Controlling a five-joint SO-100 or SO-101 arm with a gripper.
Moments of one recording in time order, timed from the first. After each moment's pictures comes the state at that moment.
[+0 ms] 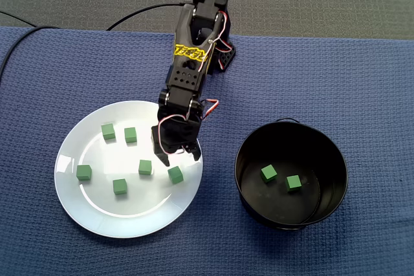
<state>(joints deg) 14.0 78.0 91.7 57.0 -107.7</state>
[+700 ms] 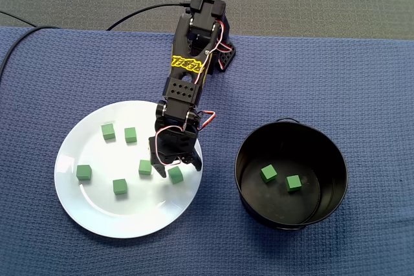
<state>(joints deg) 14.2 71.6 90.2 50.0 -106.7</state>
